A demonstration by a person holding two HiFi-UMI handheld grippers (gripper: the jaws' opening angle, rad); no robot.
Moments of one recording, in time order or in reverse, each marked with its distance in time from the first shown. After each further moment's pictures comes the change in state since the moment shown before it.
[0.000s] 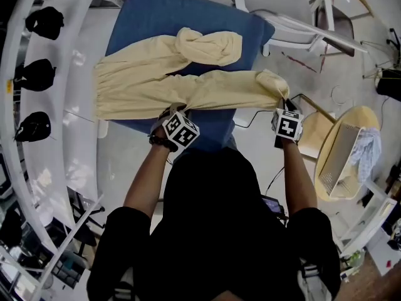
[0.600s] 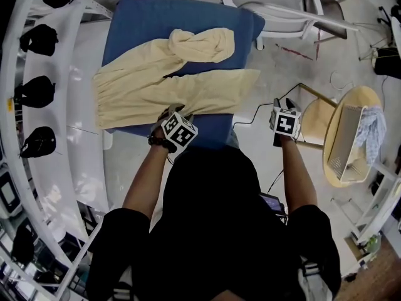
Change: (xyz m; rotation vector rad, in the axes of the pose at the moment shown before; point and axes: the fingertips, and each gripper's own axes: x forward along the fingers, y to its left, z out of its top) left arm -0.003 -0.007 -0.008 0.075 -0.003 -0.080; right arm -0.009 0.008 -0.044 0.091 0.040 -0.028
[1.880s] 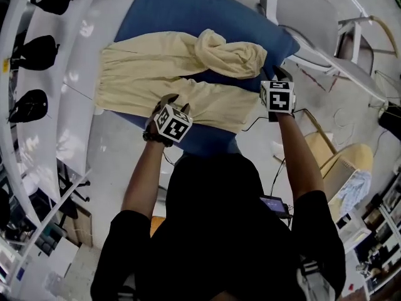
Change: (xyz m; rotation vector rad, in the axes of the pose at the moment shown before) left arm 0.008 0.088 -0.010 -0.402 -0.007 0.090; right arm 0.085 0.162 0.217 -0.407 -0.143 0.334
